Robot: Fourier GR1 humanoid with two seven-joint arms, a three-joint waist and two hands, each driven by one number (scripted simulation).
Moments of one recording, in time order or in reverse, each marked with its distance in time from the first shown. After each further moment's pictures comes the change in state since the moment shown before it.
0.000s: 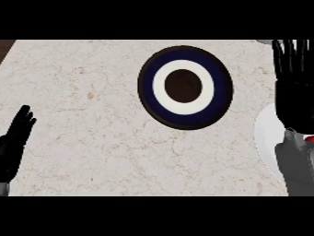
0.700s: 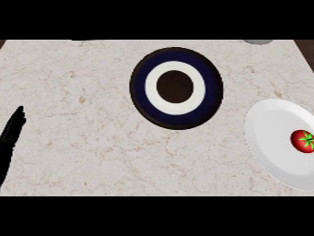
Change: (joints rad) left arm 0.042 0.072 -0.036 -0.060 -0.171 0.064 -0.034; right arm 0.296 -0.071 -0.407 0.030 -0.050 -0.271 -0.022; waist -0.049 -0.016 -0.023
